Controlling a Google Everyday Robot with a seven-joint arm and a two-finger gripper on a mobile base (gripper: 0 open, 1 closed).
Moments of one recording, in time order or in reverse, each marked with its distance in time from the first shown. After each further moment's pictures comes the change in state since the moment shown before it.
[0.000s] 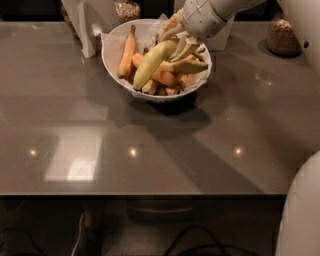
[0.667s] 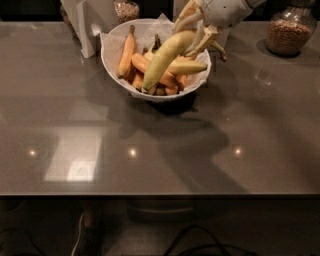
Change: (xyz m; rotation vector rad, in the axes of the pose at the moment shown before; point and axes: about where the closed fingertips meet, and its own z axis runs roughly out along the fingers) arm -0.025 0.009 -0.058 0.071 -0.013 -0.008
